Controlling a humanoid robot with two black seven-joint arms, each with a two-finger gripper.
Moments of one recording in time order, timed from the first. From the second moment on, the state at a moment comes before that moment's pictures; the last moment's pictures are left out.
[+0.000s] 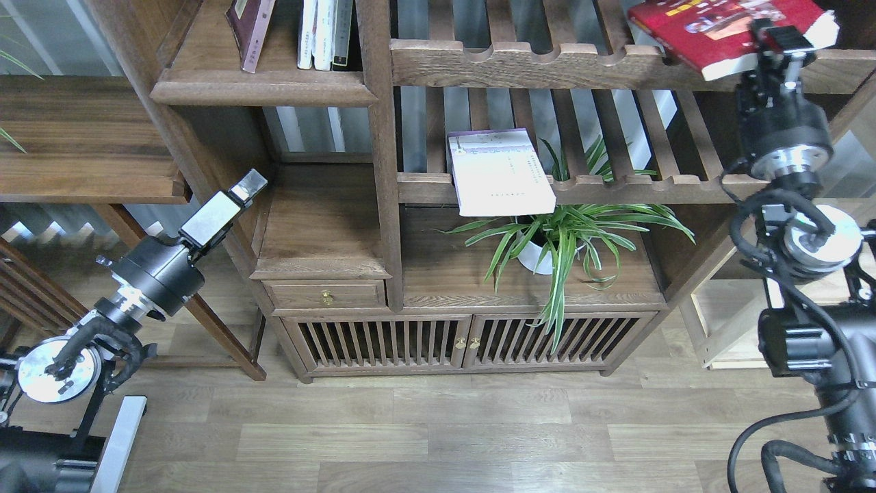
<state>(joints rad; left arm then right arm) -0.14 0.11 -1.53 -1.39 0.15 -0.41 0.49 0.39 -0.28 1.59 1.30 0.22 0.03 0.10</state>
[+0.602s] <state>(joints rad) -0.15 0.12 -1.52 -1.38 0.15 -0.40 0.49 -0.13 -0.29 1.73 1.30 0.30 0.39 0.05</state>
